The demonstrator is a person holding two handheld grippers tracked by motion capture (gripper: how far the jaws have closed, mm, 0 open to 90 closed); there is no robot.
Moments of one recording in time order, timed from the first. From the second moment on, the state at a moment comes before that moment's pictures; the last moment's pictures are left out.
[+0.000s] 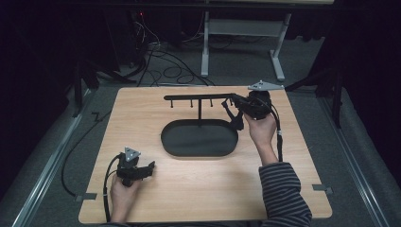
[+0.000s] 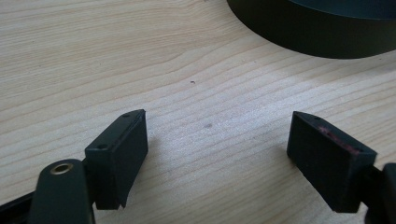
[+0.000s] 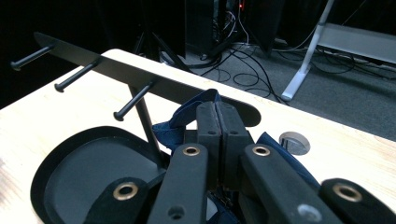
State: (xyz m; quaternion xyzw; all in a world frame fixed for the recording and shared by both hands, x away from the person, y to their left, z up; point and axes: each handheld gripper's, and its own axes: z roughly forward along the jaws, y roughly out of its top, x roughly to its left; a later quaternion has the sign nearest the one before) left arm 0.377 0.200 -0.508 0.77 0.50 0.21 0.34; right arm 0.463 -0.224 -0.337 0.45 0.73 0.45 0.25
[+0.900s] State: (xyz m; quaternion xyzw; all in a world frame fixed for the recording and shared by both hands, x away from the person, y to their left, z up) left arm 0.377 0.200 -0.508 0.77 0.50 0.21 0.34; right arm 0.473 -0.225 -0.348 0.46 0.73 0.42 0.26
